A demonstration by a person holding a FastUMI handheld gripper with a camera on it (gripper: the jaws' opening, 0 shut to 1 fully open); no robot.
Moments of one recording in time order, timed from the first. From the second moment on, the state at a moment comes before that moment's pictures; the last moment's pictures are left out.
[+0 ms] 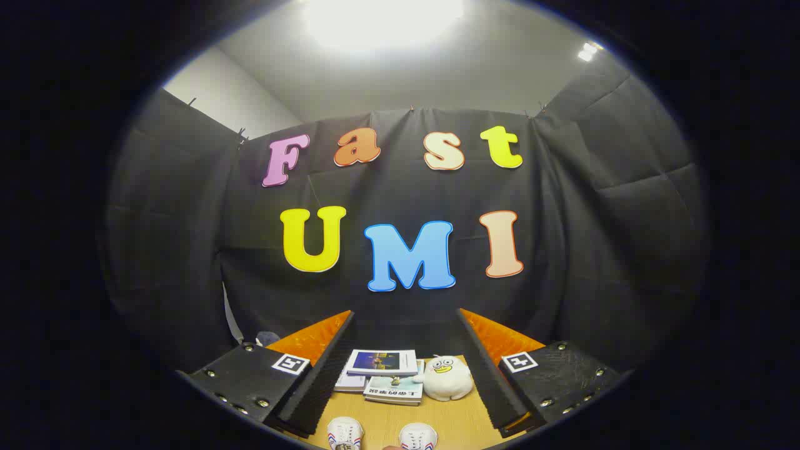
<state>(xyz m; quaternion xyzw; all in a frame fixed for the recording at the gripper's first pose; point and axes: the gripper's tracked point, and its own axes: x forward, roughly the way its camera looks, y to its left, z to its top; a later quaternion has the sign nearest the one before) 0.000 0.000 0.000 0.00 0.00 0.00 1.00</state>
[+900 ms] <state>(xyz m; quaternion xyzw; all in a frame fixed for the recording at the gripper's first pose) 0.000 -0.021 -0.026 0.03 0.04 -0.02 1.00</state>
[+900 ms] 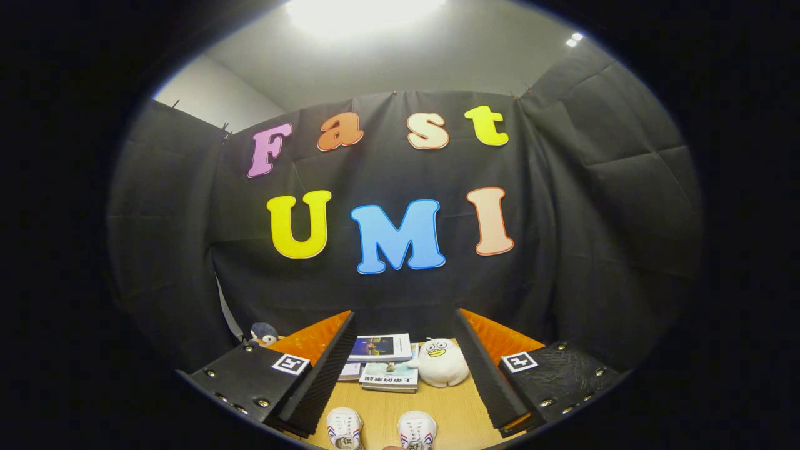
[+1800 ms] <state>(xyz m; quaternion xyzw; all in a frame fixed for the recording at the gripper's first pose) -0.001 0.053 -0.126 0.06 0.14 0.10 0.98</state>
